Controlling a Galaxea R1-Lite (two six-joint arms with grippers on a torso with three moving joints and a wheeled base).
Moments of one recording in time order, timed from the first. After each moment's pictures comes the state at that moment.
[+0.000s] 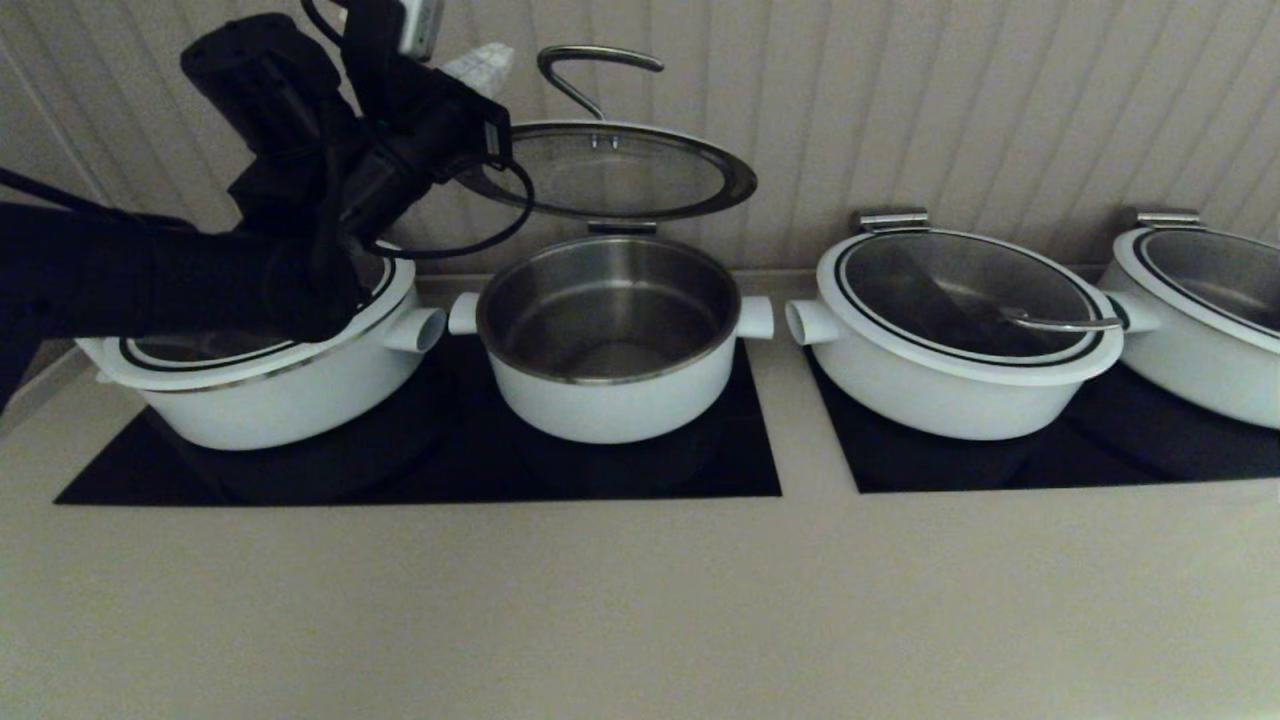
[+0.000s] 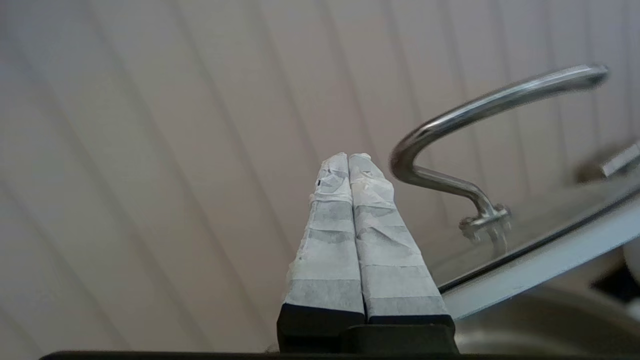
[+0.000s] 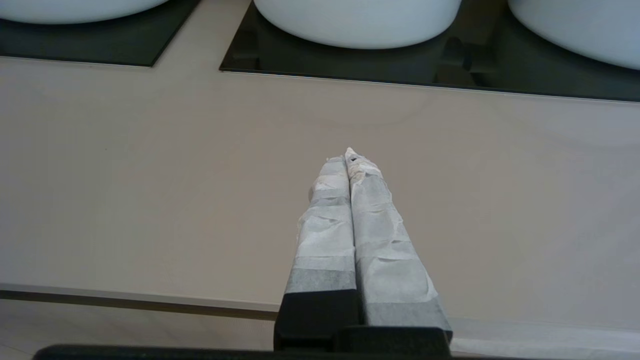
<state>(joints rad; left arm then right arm) -0.26 2.00 -1.56 -0.95 -0.20 0.32 0.00 0.00 0.00 0.00 0.04 -0.06</state>
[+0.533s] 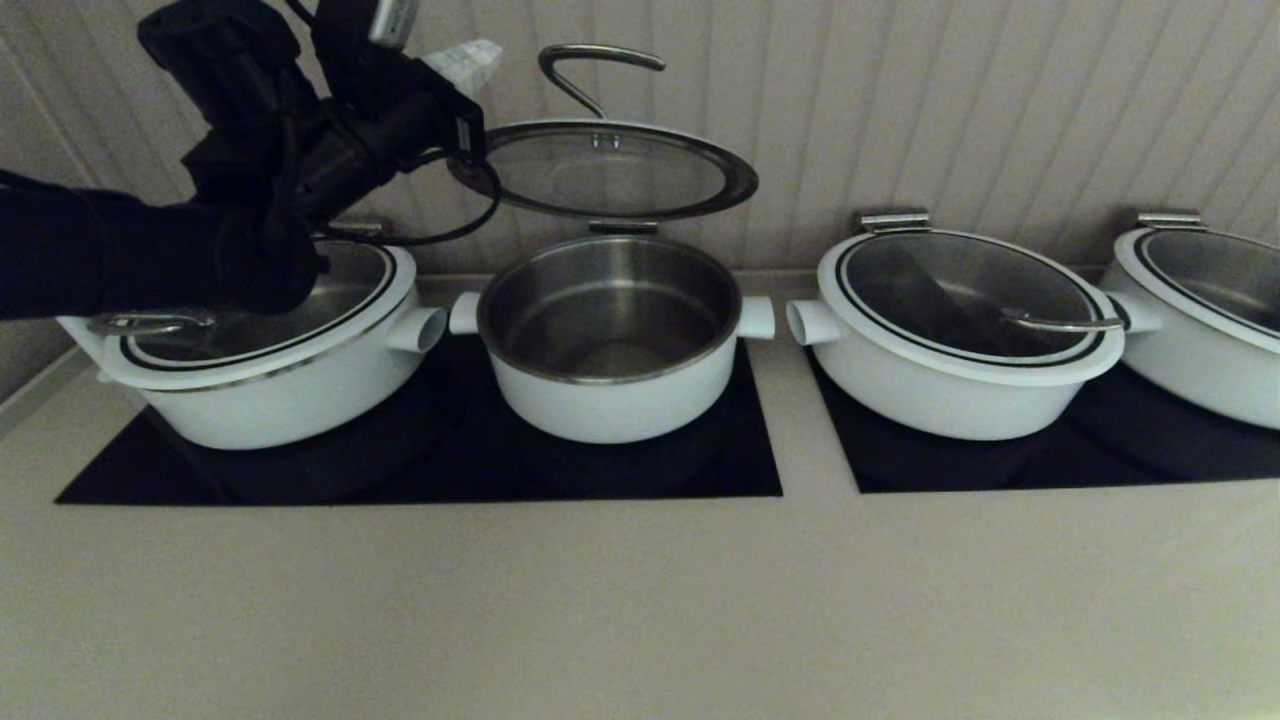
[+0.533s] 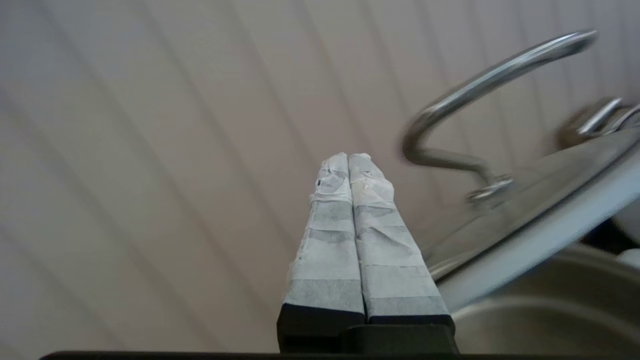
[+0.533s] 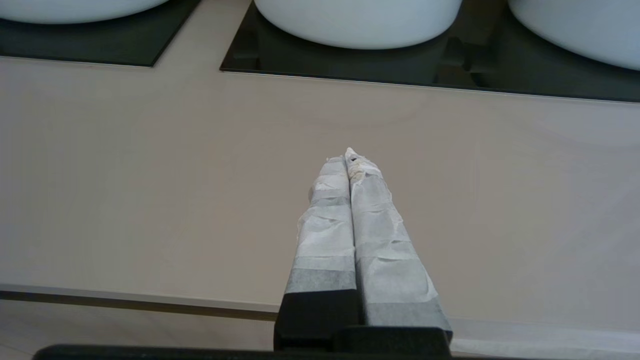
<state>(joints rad) -0.22 1.99 -1.63 -0.82 -0.34 0.37 0.00 0.00 0.00 0.00 0.04 -0.06</state>
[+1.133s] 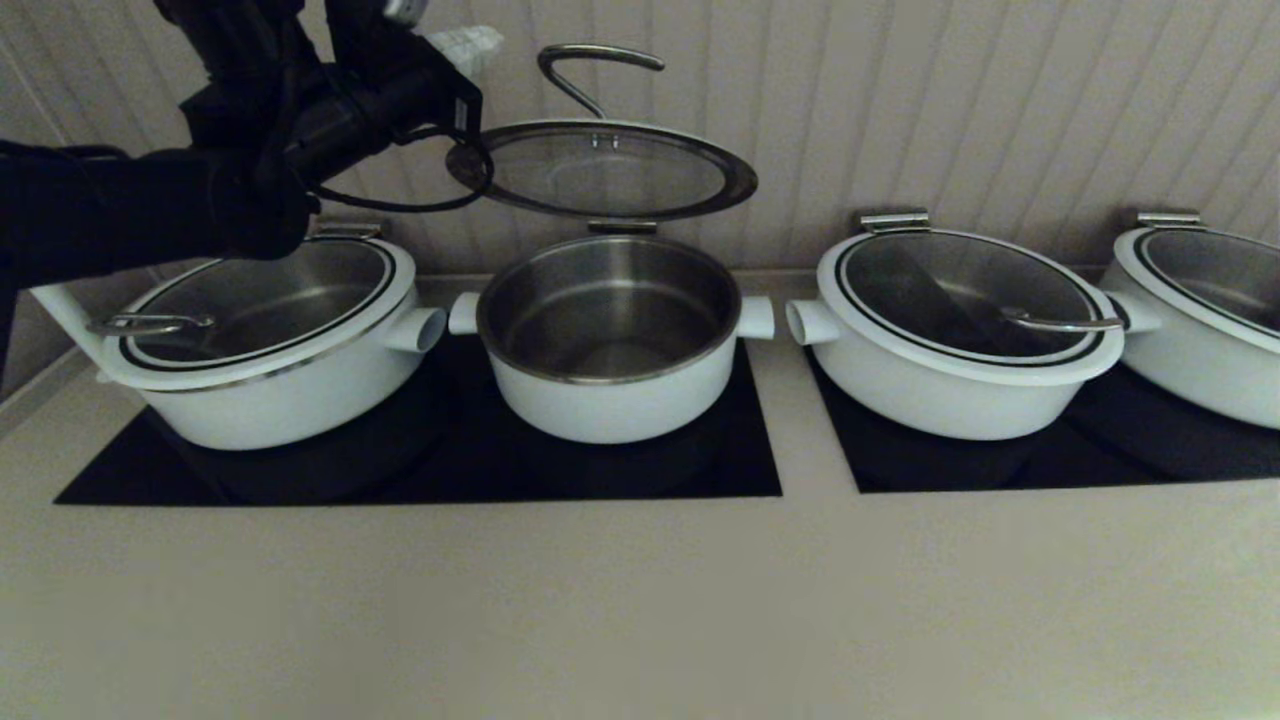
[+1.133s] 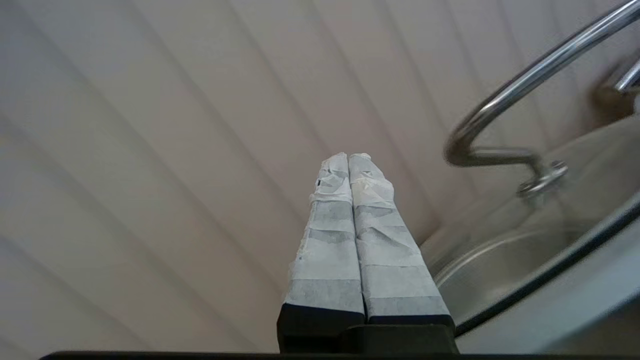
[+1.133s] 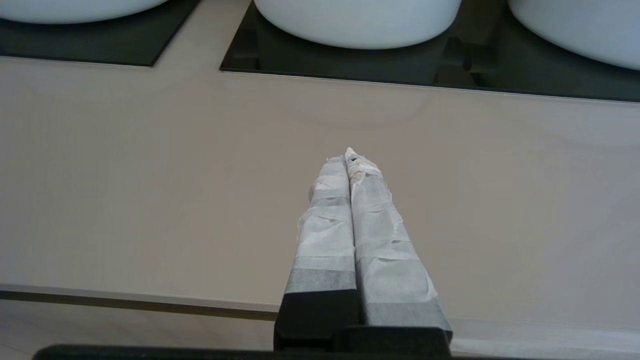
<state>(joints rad) -0.18 2.05 -1.88 -0.57 -0.37 0.49 0.00 0.00 0.00 0.00 0.04 -0.06</state>
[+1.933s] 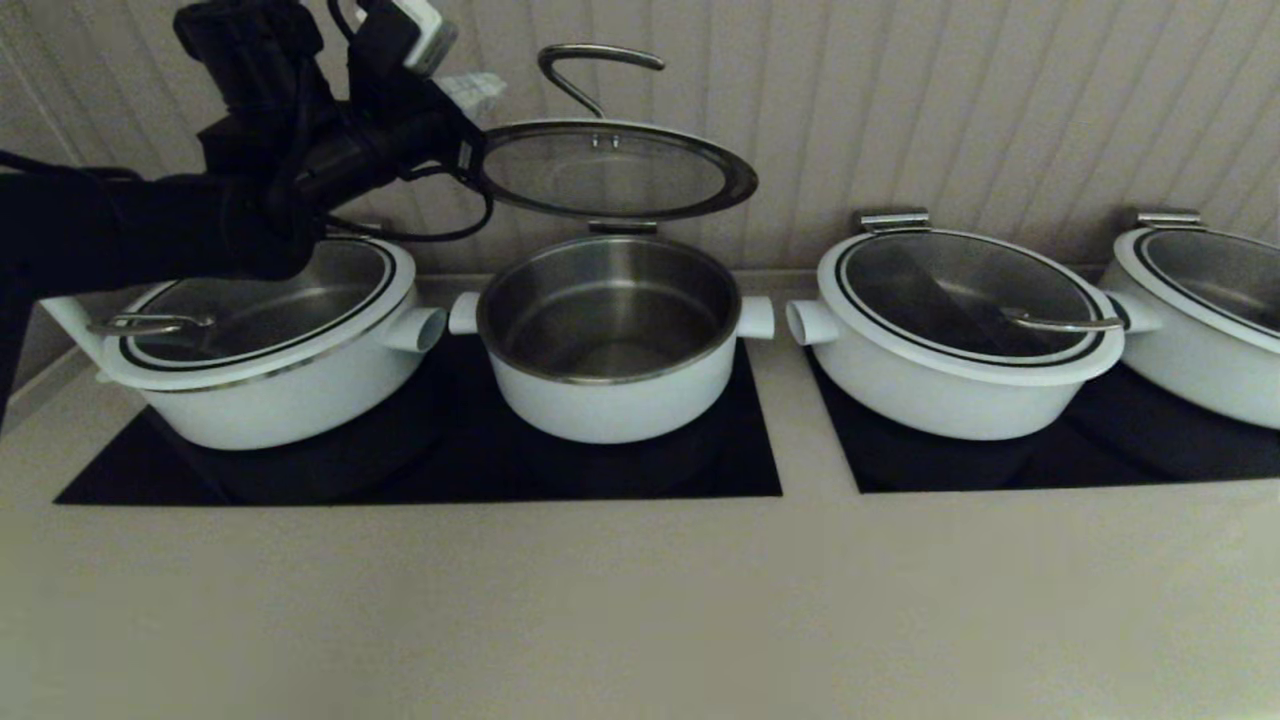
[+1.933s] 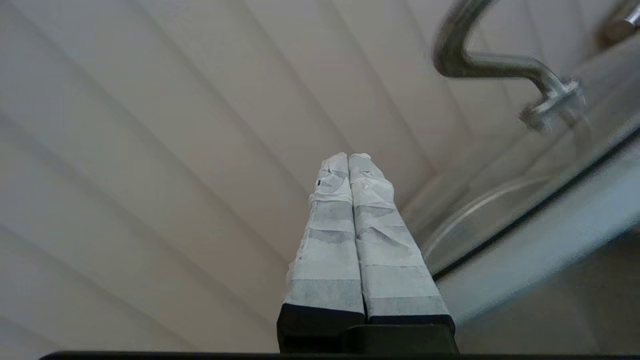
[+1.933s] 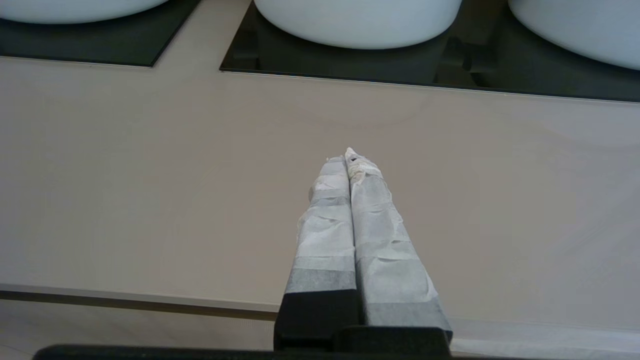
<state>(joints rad) -0.17 2.05 -1.80 -0.56 -0.37 0.55 0.00 0.00 0.00 0.00 0.04 -0.06</state>
